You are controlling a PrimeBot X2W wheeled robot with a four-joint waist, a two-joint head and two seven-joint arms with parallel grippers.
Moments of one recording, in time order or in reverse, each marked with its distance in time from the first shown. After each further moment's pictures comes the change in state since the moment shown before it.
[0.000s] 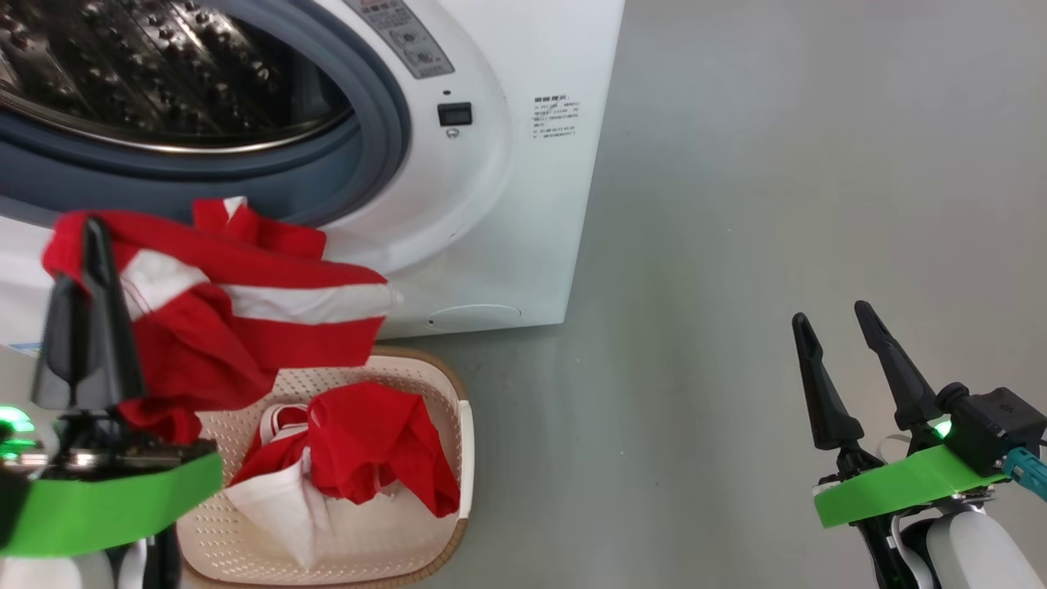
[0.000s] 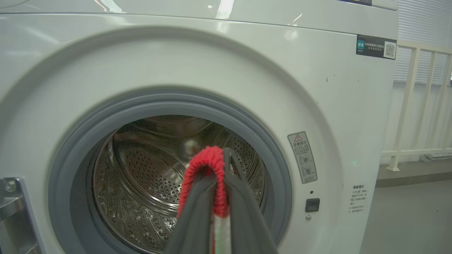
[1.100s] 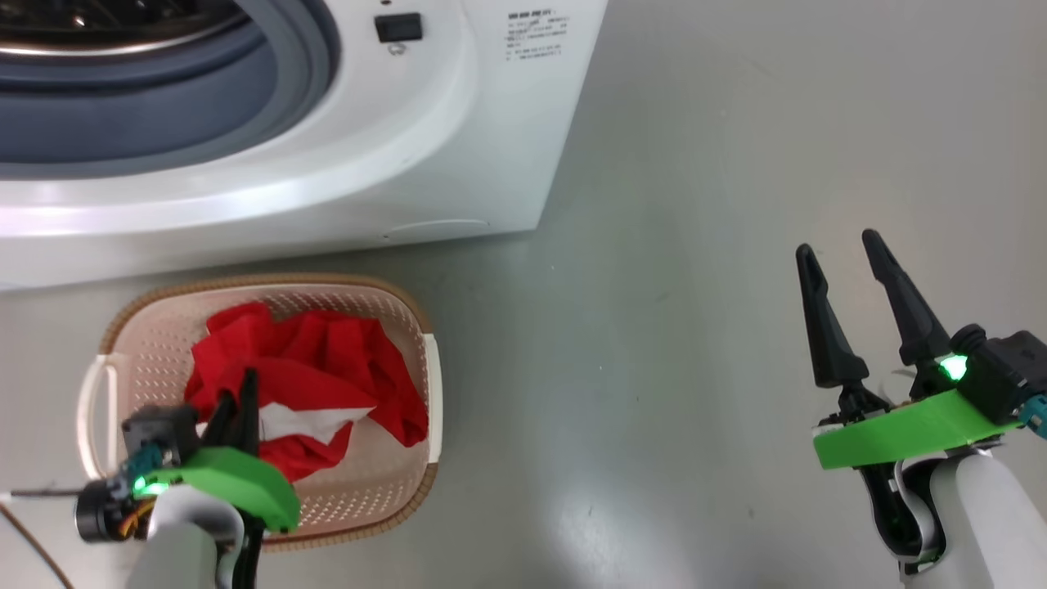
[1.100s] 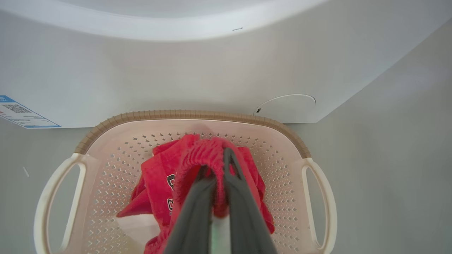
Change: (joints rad) left arm -0.174 0.007 -0.094 0.934 0.025 0.000 0.002; right arm -0.098 -0.001 0.001 -0.029 -0.002 0.000 0.000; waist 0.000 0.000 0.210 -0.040
